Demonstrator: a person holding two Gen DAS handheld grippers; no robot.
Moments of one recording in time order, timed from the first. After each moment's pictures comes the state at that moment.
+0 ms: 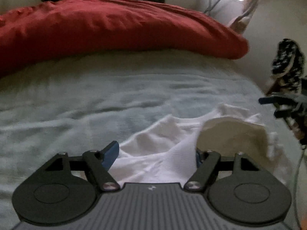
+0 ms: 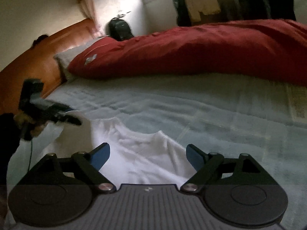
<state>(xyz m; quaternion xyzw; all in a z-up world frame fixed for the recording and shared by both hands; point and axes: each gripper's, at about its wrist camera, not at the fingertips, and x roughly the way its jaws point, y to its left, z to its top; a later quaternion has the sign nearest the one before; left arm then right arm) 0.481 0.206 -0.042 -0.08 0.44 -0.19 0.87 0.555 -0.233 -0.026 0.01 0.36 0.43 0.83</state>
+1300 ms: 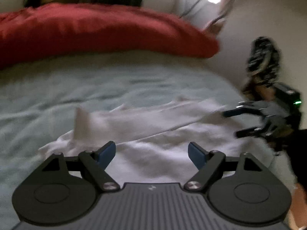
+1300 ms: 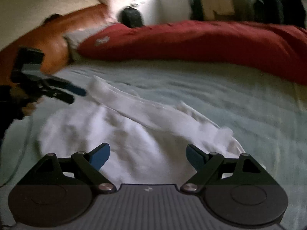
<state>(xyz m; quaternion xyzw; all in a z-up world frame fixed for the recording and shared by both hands) 0.427 0.177 -0.052 -0.07 0.42 -0.17 0.89 0.521 -0.206 -0.066 -0.03 0.36 0.41 0.84</state>
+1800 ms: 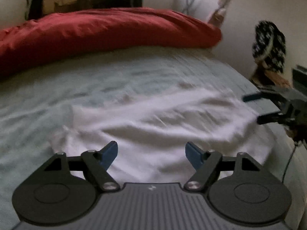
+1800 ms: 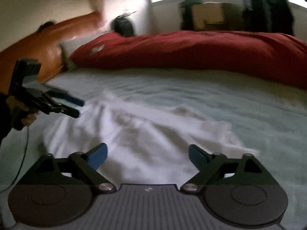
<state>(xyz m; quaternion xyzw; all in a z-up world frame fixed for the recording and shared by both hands) 0.331 0.149 -0.046 -0.02 0.41 -0.21 0.89 0.471 -0.203 -0.050 -0.03 0.33 0.40 0.85</state>
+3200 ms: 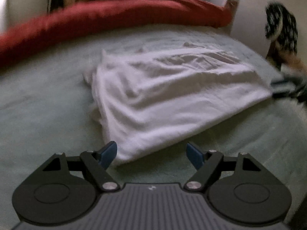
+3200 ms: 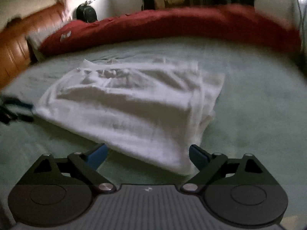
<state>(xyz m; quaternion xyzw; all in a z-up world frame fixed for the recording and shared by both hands) 0.184 0.137 -0.035 0.09 0.40 -0.11 0.91 0.347 -0.231 -0.041 -0.06 0.37 0.27 0.89</state>
